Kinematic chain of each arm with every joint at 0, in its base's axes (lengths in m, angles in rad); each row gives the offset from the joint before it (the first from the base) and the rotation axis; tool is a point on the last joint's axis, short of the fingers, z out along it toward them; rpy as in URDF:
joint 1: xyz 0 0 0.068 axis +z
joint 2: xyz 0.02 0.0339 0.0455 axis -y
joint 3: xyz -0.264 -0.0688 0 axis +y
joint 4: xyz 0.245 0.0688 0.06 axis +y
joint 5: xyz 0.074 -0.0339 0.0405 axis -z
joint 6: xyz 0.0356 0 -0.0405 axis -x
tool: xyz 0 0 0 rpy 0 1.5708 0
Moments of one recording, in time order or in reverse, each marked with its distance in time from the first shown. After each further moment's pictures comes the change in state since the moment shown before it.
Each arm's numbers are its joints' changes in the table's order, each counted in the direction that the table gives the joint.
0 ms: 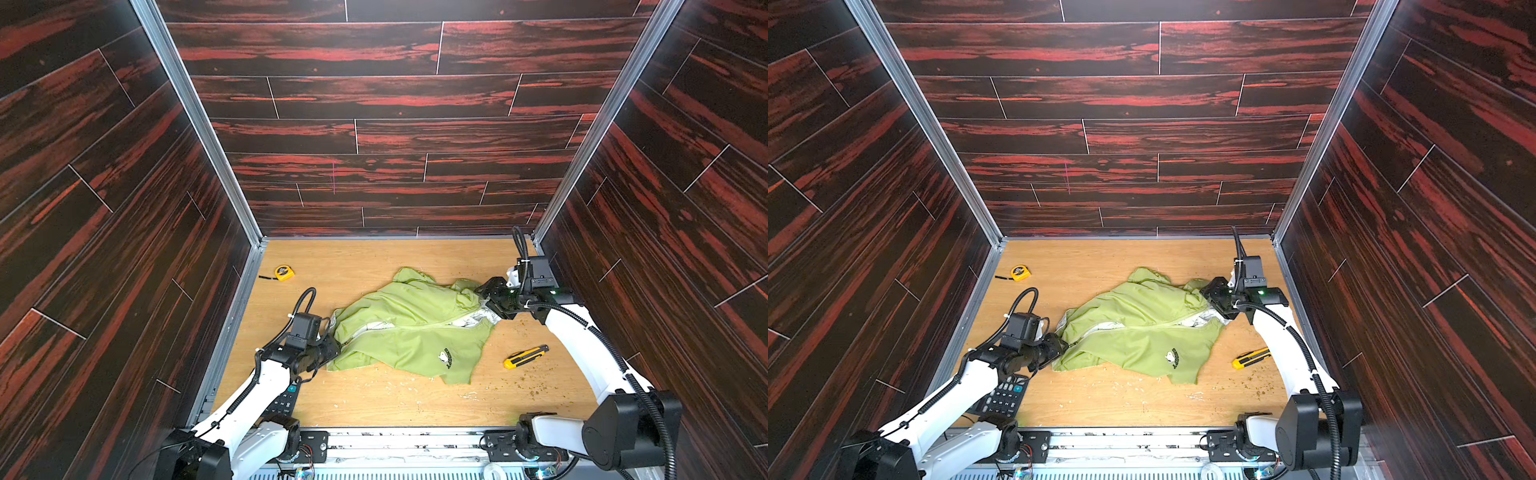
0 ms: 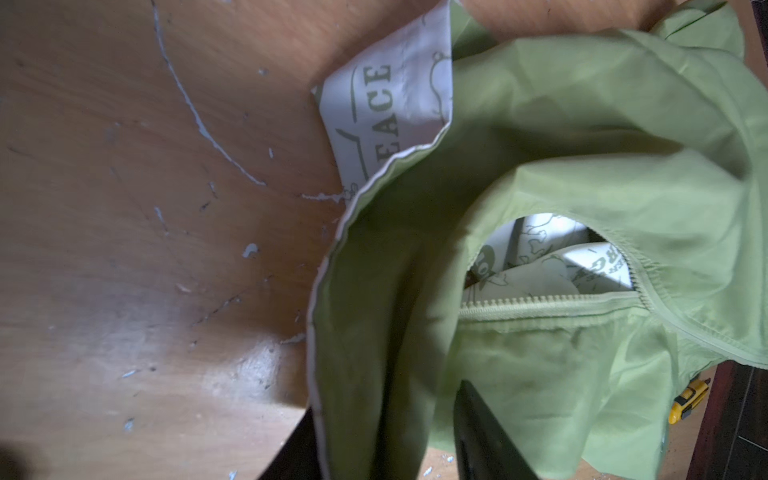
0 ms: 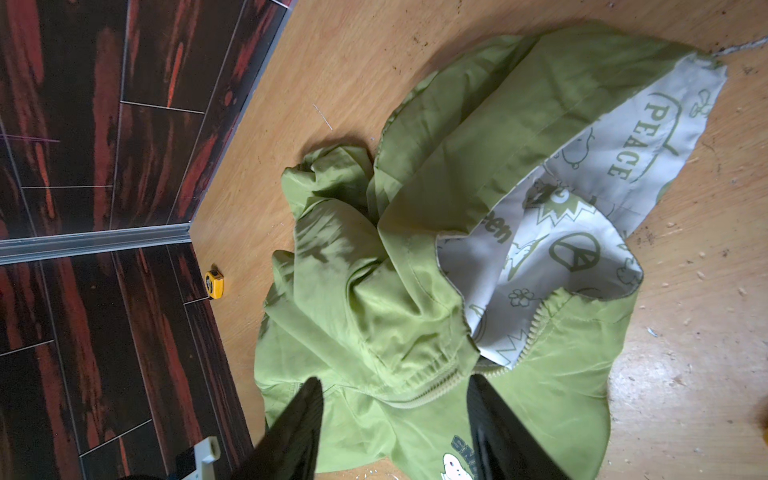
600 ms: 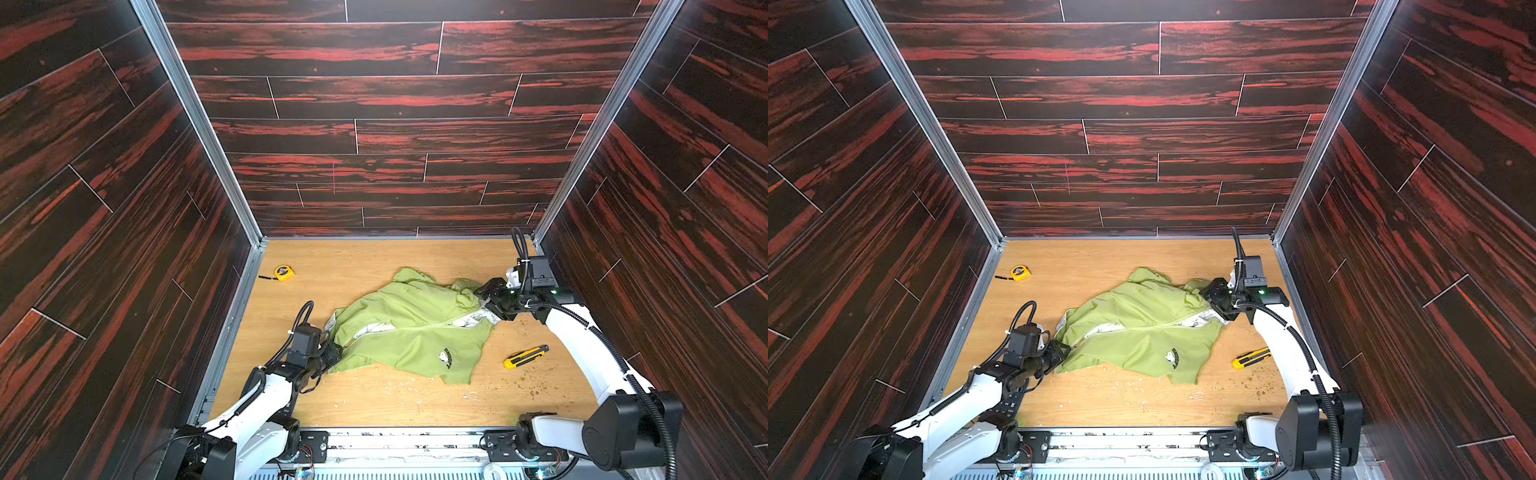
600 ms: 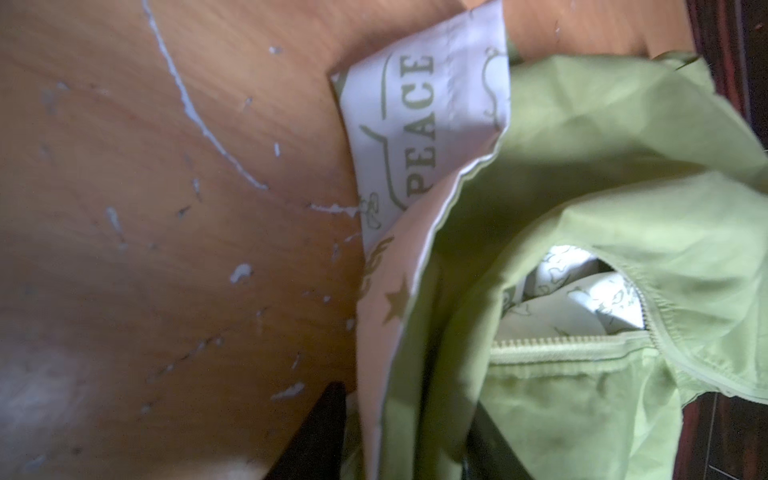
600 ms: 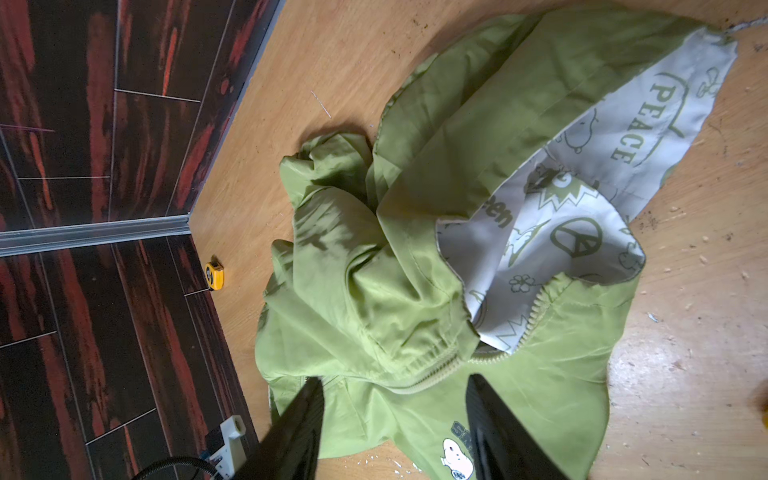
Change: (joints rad) left arm -0.007 0.009 0.202 -0.336 -0.019 0.096; right arm 0.000 0.002 -0.009 0.031 -0.019 0.003
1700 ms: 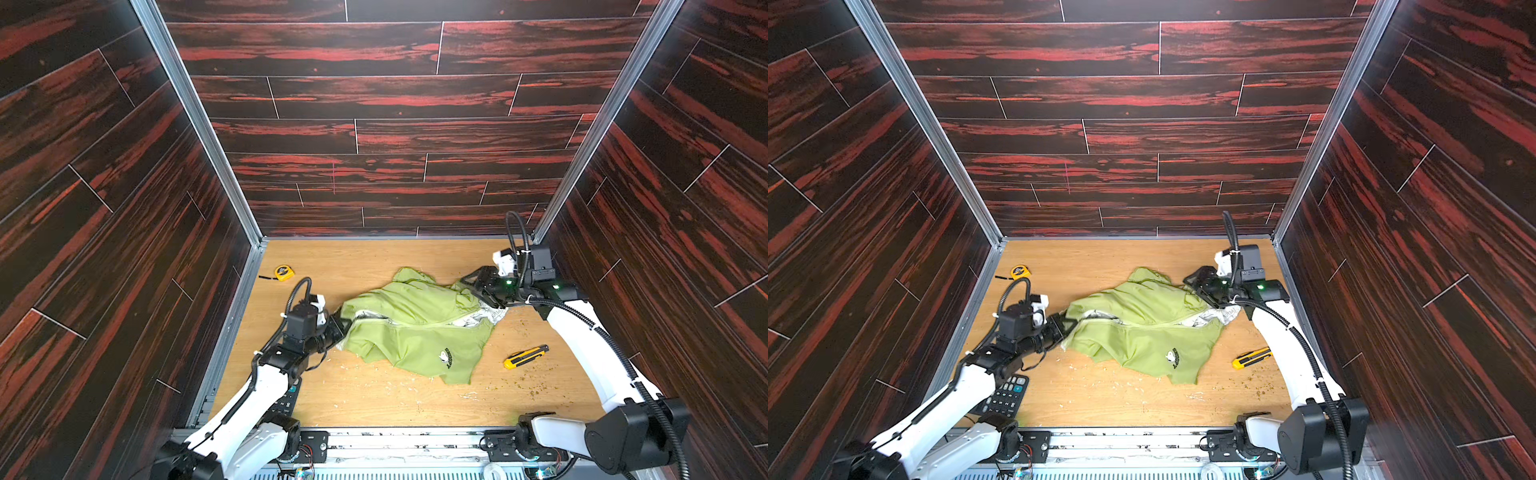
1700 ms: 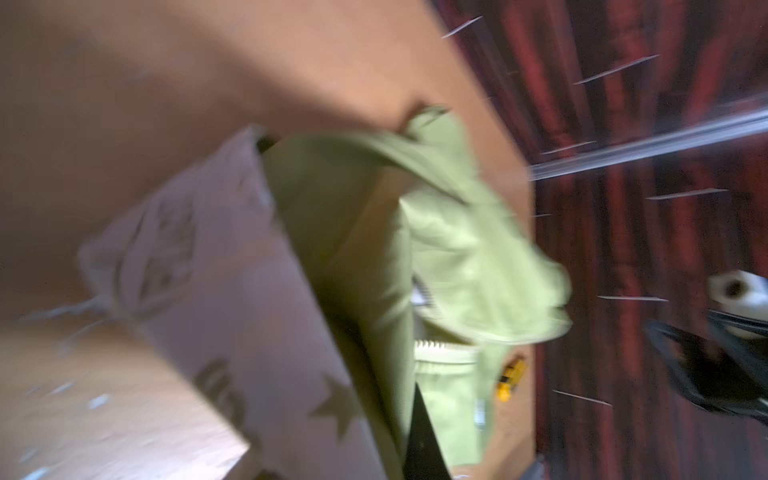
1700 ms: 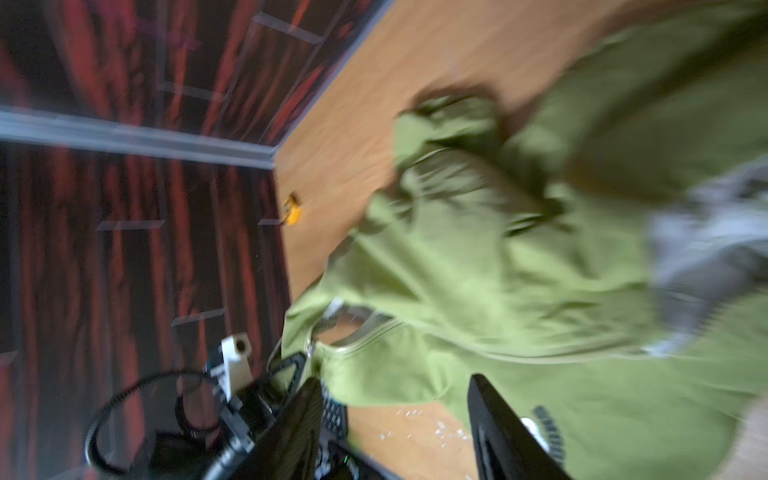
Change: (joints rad) left arm -0.027 0.068 -0.260 -0.002 0.196 0.041; right arm 0.103 0.003 -0.143 -0.022 -0.205 0.053
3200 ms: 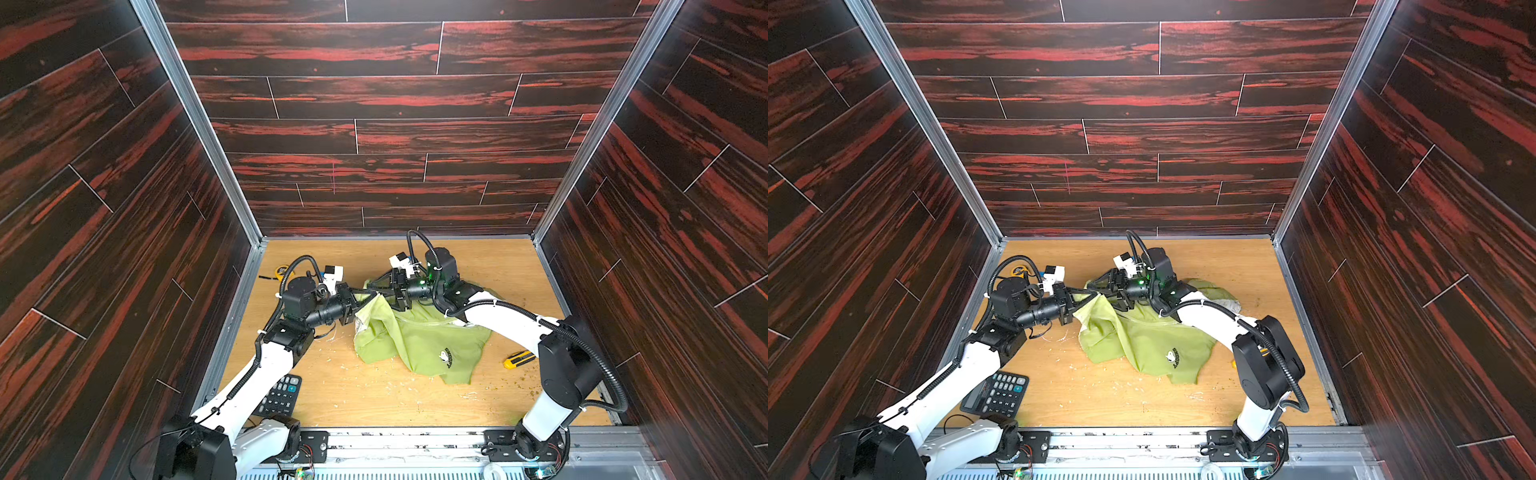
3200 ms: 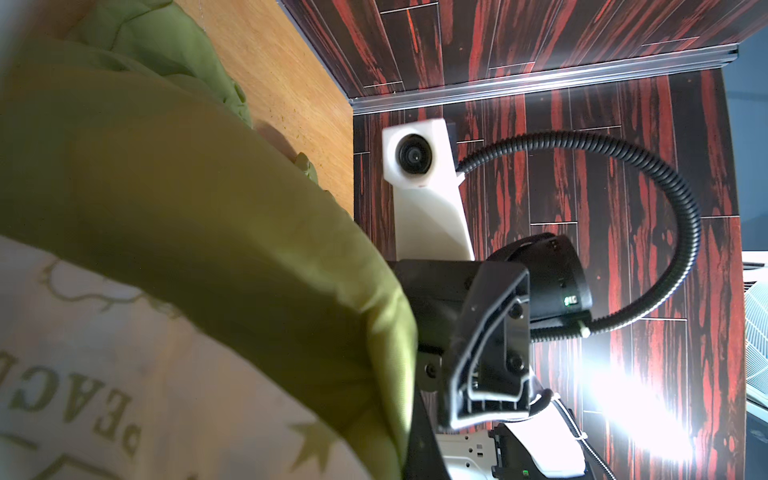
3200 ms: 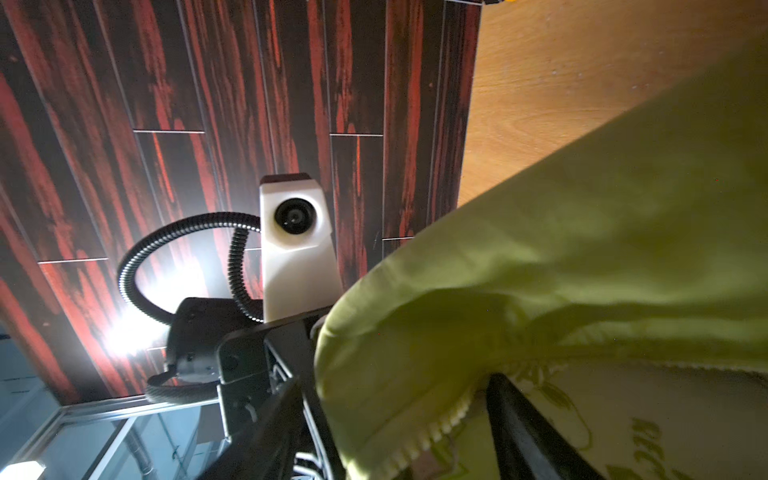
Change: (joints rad) left arm 0.000 -0.167 -0.161 -0.327 0.400 0.370; right arm 0.457 -0.433 0.012 -0.936 -0.320 -0.546
